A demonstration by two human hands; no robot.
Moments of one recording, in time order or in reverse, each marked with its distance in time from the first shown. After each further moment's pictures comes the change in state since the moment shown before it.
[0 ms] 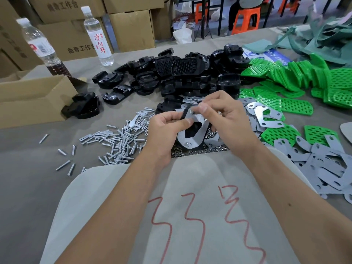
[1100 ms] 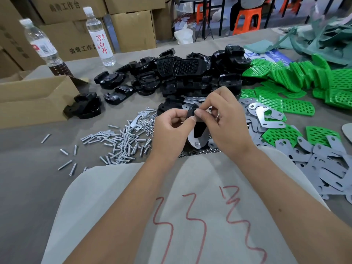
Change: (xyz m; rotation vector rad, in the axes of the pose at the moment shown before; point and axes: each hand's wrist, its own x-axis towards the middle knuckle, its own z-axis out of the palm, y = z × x) left_hand -0.003 -0.006 0.008 0.236 0.084 0.223; right_hand 0.003 0.013 0.012 -0.353 0.123 -0.270
